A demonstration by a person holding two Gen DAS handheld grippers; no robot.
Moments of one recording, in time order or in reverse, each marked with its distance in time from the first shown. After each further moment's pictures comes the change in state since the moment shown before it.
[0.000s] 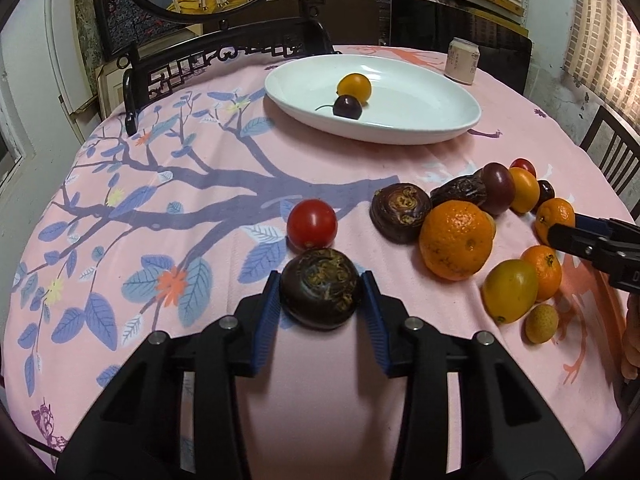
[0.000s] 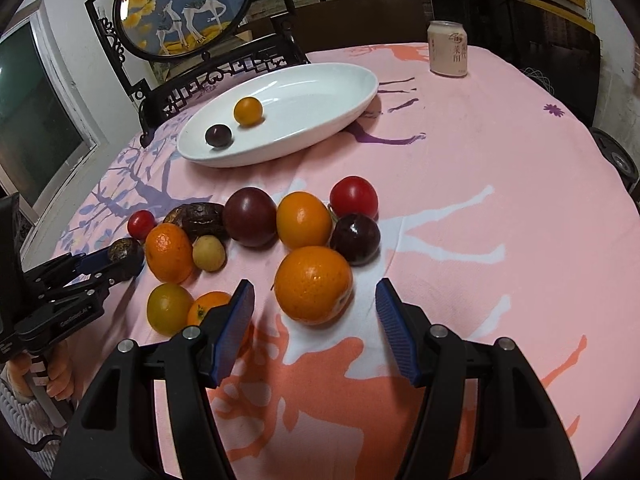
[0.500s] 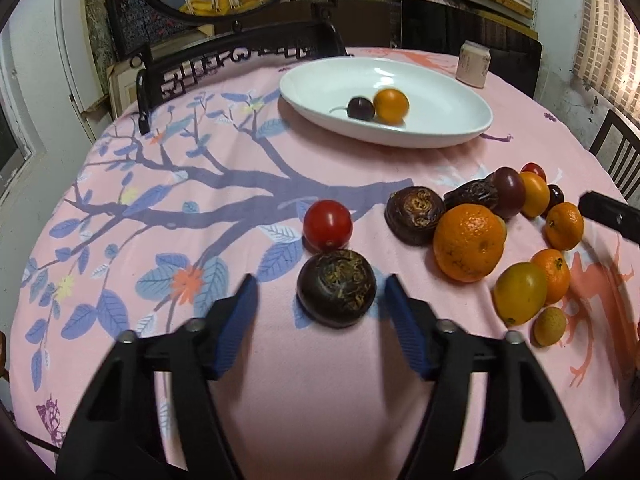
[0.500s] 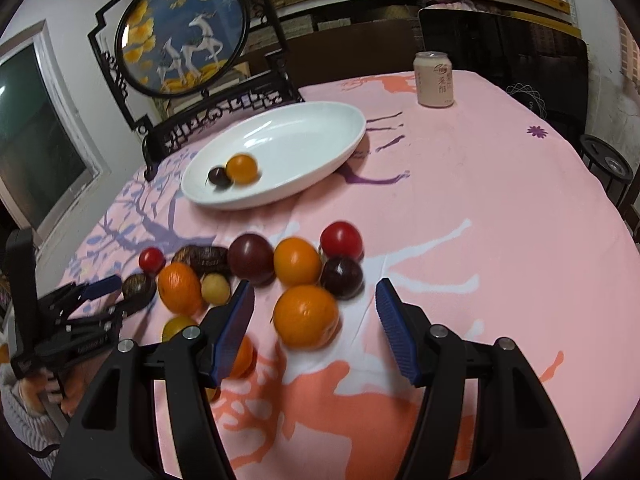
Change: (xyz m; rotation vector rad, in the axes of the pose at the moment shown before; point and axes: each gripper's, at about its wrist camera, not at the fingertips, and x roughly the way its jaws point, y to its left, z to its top) left arm 0.002 0.007 0.000 -0.020 0.006 0.031; right arm -0.025 -0.006 0.008 0.028 -0.100 0.005
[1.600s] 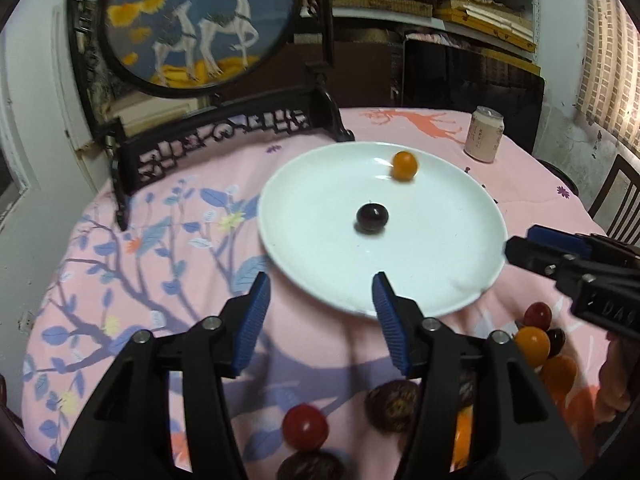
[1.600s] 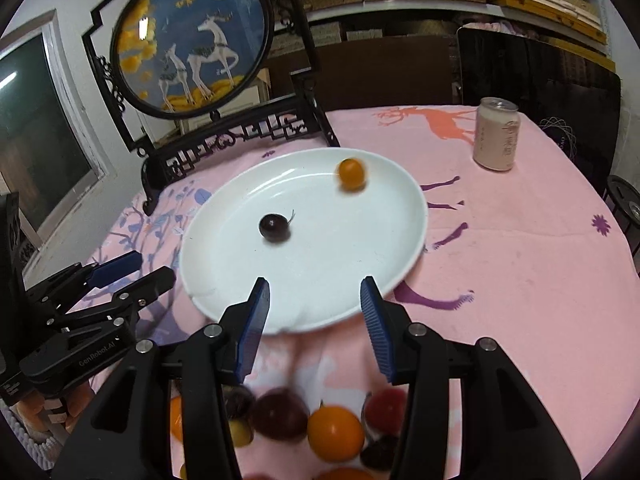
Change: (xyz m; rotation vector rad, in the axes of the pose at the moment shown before) left arm 0.013 -0.012 0.104 -0.008 -0.164 0.023; right arm 0.059 0.029 0.095 -0.066 -0.037 0.035
